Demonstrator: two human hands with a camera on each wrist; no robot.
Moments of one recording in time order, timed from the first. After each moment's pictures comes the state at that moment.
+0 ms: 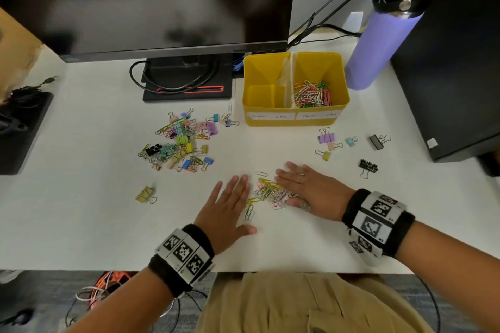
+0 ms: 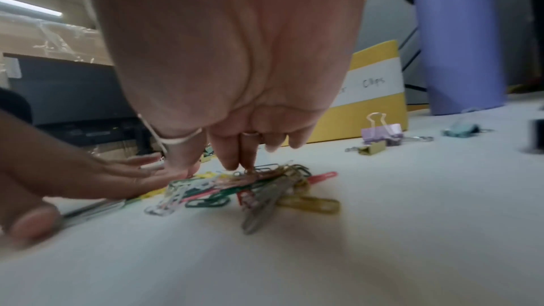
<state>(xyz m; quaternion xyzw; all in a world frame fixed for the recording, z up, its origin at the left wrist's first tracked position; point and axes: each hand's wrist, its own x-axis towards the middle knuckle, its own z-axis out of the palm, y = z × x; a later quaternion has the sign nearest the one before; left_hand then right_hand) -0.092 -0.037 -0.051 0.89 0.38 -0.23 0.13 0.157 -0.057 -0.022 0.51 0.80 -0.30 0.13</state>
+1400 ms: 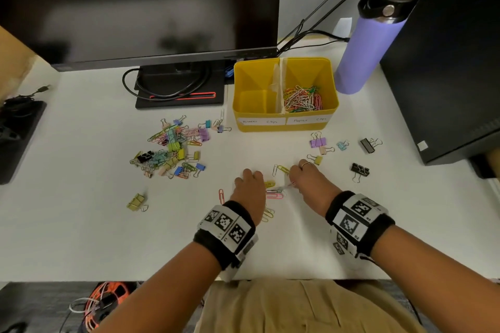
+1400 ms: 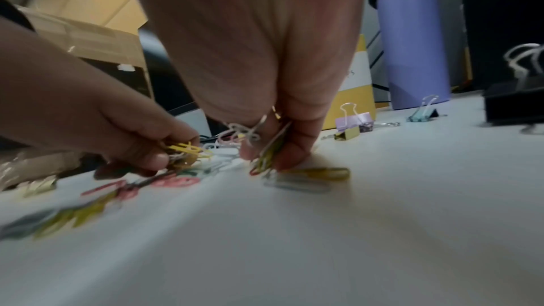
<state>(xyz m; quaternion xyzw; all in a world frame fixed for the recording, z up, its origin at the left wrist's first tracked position) 0.012 -0.020 -0.017 0.82 0.51 -0.21 0.18 0.157 -0.047 -0.030 0.67 0.69 -0.27 0.01</state>
